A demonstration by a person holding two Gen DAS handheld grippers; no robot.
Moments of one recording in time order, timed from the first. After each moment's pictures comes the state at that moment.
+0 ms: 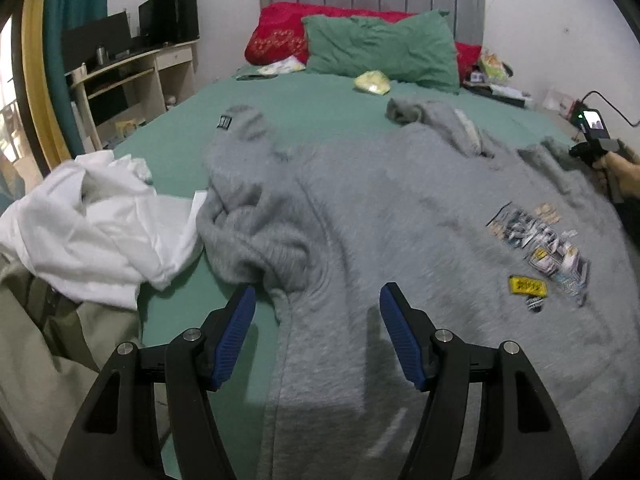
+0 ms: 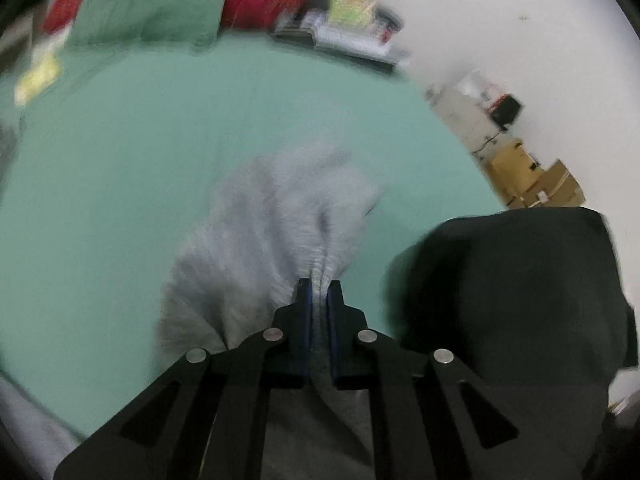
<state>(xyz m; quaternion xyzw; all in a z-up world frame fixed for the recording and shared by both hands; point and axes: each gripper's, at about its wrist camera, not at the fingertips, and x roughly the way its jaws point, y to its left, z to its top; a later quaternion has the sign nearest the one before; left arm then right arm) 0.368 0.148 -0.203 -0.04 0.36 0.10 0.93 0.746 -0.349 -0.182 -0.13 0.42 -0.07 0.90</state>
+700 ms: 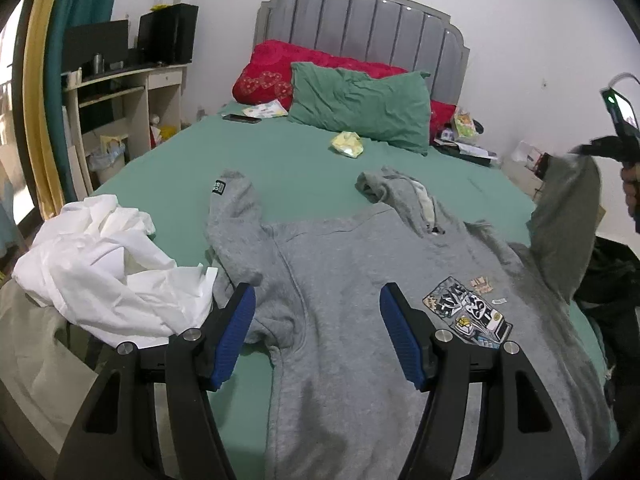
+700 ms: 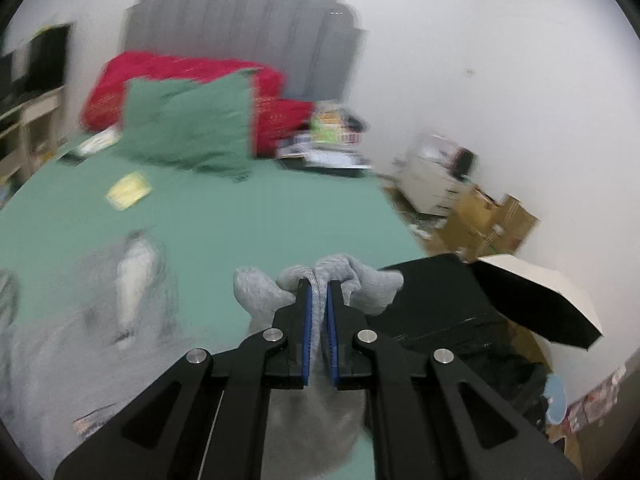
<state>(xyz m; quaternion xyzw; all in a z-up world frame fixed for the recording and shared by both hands) 0.337 0.167 -0.115 -0.10 0.30 0.05 0.95 0.558 -0.233 0.040 -0.11 0.32 -0.06 0.94</state>
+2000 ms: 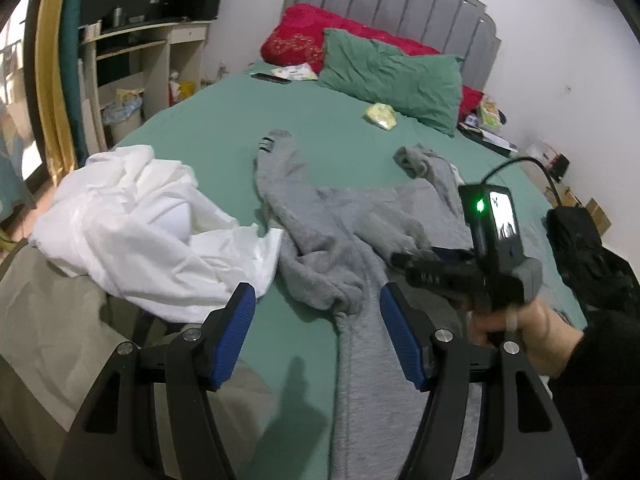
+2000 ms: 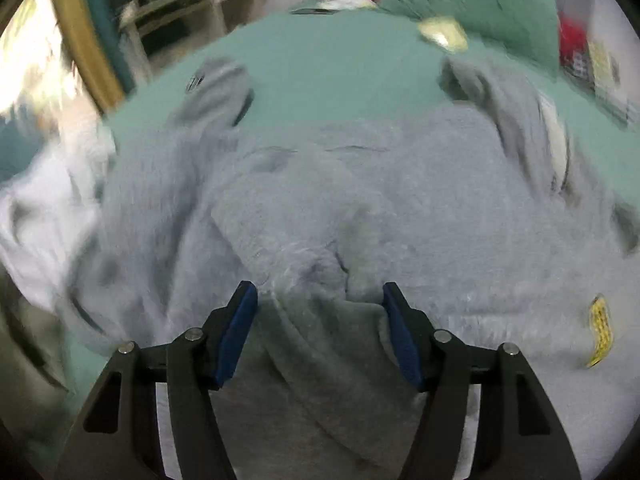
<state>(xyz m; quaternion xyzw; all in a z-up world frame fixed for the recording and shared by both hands) 0.326 0.240 -0.130 -0.14 0.36 0.07 0.92 0.510 0.079 -0.222 -0.12 0.46 0.27 0.84</state>
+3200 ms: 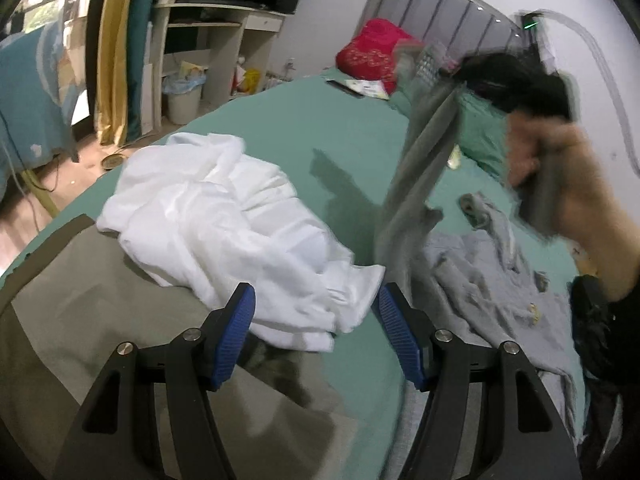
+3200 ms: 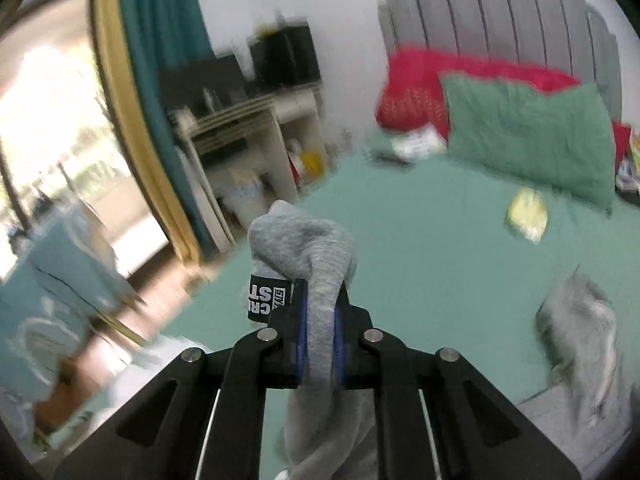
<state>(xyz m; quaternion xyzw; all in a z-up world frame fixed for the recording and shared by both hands) 0.312 0.324 -0.127 -0.22 0.34 0.14 0.90 0.537 0.193 0.005 0.01 0.28 0.37 0.88</state>
